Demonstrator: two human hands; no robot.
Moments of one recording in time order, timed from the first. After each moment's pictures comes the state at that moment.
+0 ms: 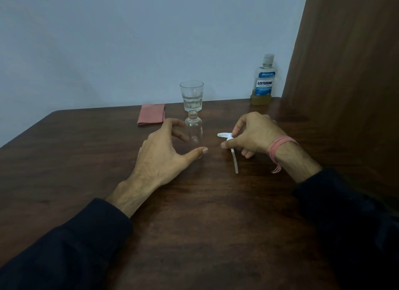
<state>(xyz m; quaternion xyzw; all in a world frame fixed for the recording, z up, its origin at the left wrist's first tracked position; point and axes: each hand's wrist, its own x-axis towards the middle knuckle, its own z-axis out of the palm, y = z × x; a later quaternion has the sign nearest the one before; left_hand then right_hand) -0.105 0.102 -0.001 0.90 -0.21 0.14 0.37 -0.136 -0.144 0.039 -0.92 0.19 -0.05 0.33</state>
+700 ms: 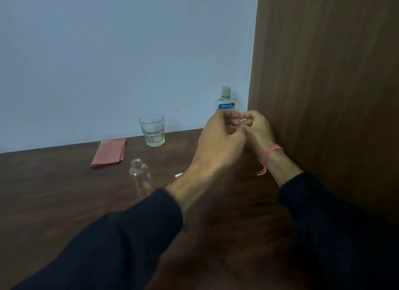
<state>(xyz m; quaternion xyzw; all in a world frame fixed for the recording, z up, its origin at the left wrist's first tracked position) -0.116 -0.123 0.077 0.74 -0.29 -0.01 0.61 -0.106 -0.274 0.060 -0.74 0.19 -0.31 0.57</state>
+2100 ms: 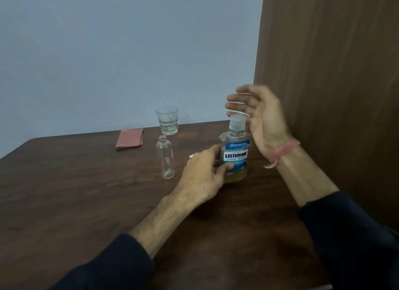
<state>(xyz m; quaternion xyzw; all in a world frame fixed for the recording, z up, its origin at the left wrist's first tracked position) -0.166 -0.025 0.012 0.85 -0.34 0.03 0.39 -0.201 -0.197 0.103 -0.58 -0.04 -0.28 0.77</state>
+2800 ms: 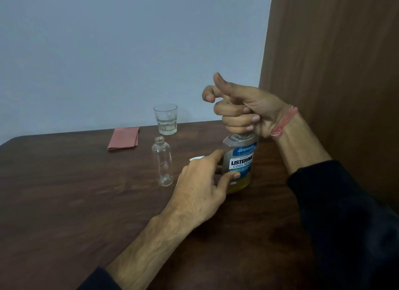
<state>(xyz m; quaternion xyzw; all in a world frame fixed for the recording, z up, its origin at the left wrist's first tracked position) -0.162 -0.012 0.006 0.85 -0.35 0.07 0.39 -0.151 -0.200 0.132 -0.67 -0.22 0.15 0.70</state>
